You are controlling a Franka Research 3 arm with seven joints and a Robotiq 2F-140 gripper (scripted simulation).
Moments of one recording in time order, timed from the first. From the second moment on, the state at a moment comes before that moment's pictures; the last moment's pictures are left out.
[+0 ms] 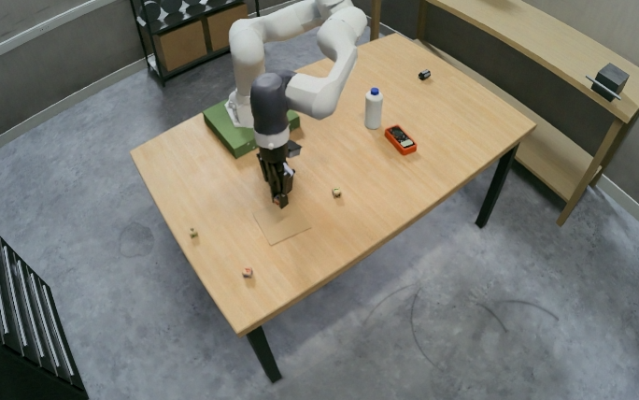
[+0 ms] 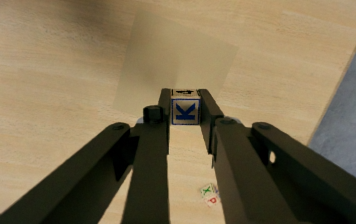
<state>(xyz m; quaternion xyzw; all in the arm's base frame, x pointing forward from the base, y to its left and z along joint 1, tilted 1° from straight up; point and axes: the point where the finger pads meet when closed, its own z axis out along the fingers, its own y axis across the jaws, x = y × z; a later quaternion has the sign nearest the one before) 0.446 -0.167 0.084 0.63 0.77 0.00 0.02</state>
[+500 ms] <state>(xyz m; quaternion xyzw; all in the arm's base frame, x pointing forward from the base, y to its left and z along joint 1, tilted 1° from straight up) 0.440 -0.162 0.089 0.63 0.78 0.00 0.01</state>
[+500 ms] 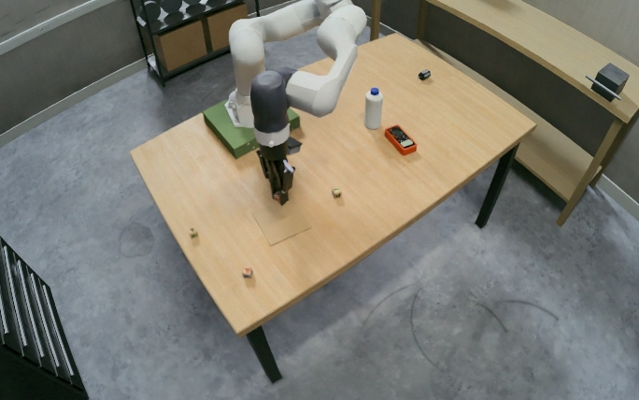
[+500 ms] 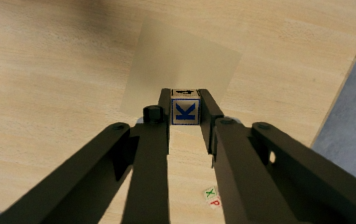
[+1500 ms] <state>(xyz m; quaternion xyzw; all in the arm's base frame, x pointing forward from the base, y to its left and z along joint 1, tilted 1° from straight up) 0.440 -0.154 0.091 0.47 0.89 0.00 0.00</state>
